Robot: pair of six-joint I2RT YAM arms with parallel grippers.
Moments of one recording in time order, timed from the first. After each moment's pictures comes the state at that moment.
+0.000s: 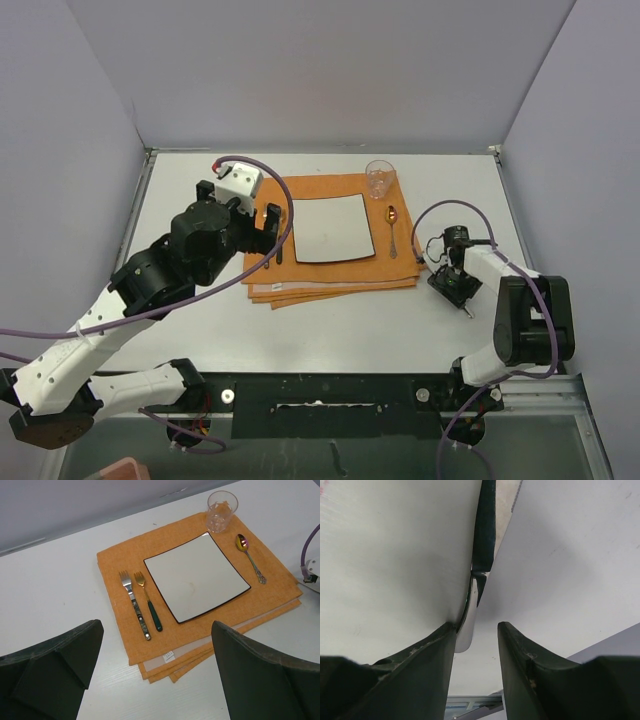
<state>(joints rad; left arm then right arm) -0.89 1.02 1.37 -0.68 -0.52 -0.14 0.02 1.52 0.77 -0.70 0.19 -0.73</state>
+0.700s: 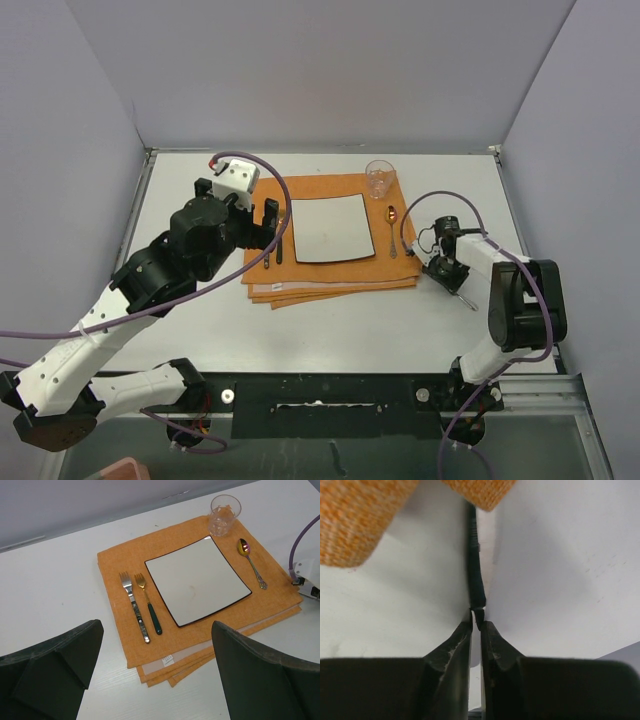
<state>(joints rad) -0.84 1.03 1.35 -0.64 -0.49 -0.15 0.06 1.63 0.86 -0.70 0.12 -0.78</state>
